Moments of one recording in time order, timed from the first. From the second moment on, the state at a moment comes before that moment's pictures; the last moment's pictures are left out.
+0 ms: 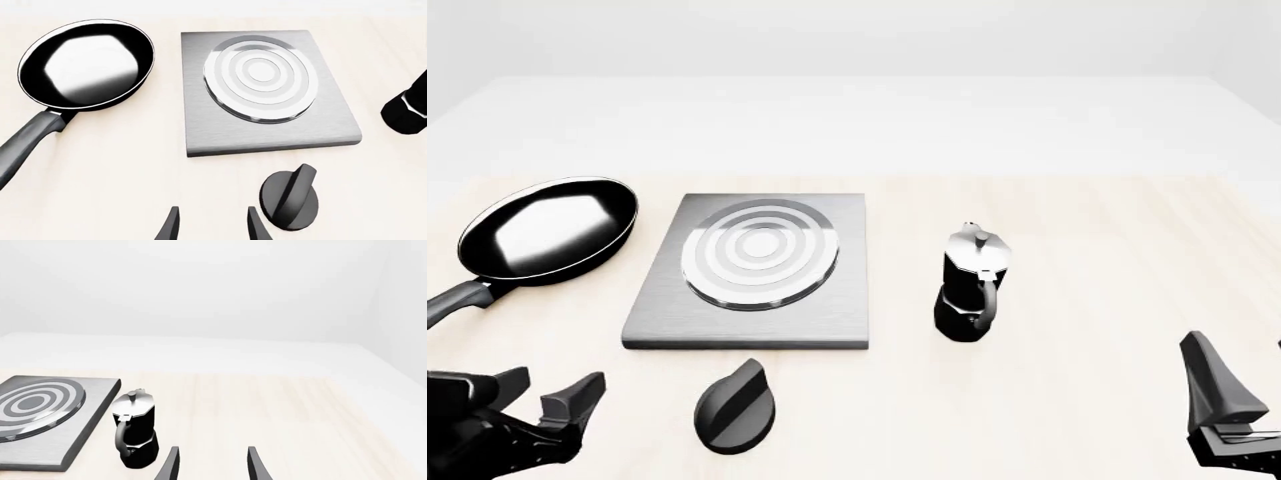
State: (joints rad) left arm -0.14 0.46 -0.11 0.21 -0.06; right arm 0.00 0.03 0.00 -0.01 -0.04
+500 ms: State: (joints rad) left arm -0.10 0.05 -0.20 0.60 -0.04; right arm 0.00 0.03 0.00 -0.01 -0.04
